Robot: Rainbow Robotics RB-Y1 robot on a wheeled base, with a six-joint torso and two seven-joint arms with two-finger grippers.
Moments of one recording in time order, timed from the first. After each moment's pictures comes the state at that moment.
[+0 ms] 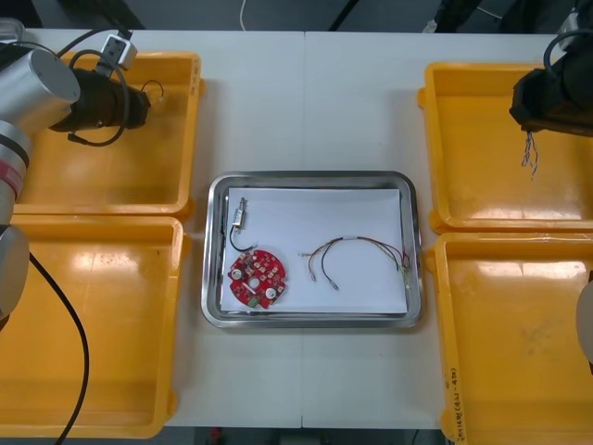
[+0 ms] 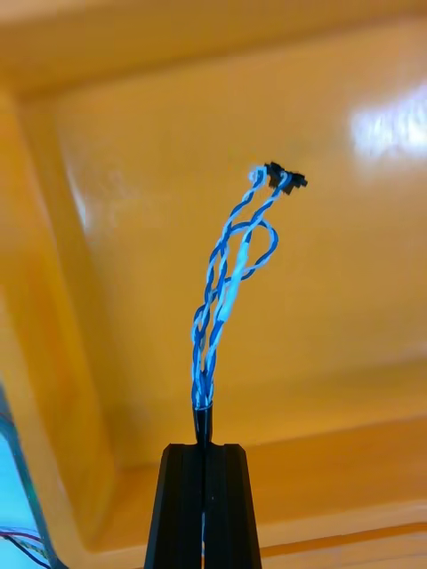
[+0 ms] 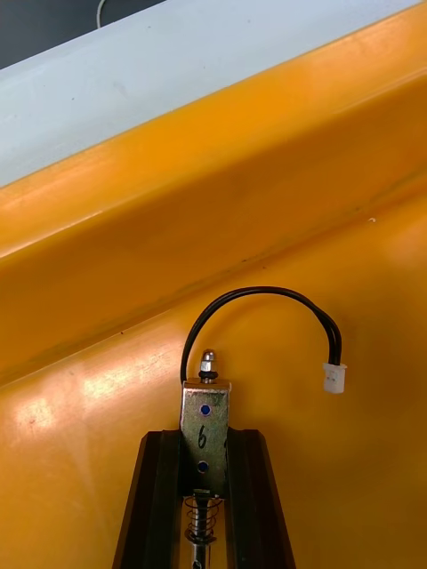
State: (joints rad) right arm -0.80 -0.44 -0.27 -1.68 -0.30 1.91 1.35; left arm -0.98 0.51 0.09 -0.62 0.81 0.70 -2.37
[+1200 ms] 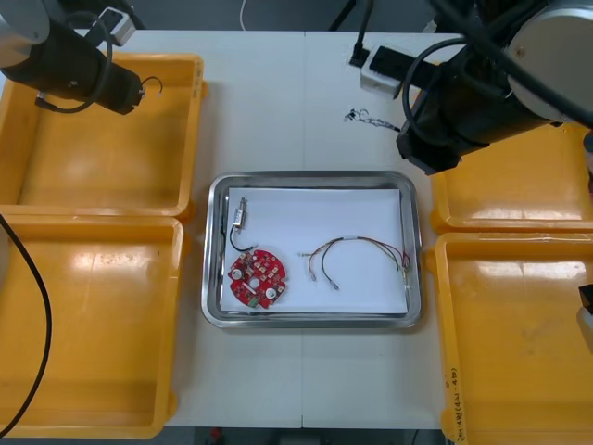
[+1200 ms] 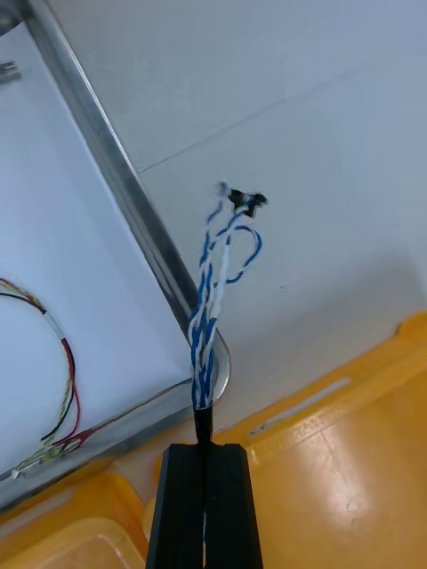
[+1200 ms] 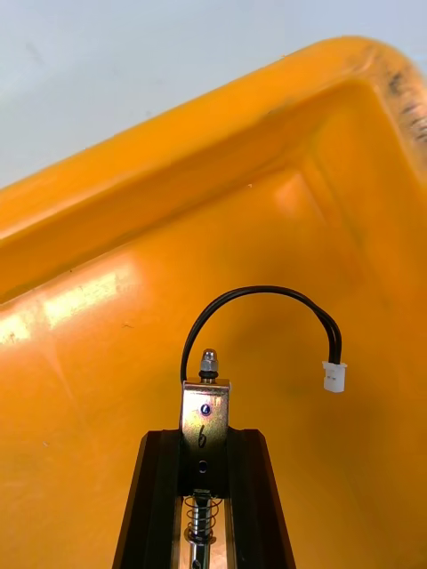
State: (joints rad) right arm -0.80 -0.49 0.18 -2.07 -0.64 1.92 1.97; left arm -0.98 0.56 0.09 -0.98 0.66 1.27 -2.08
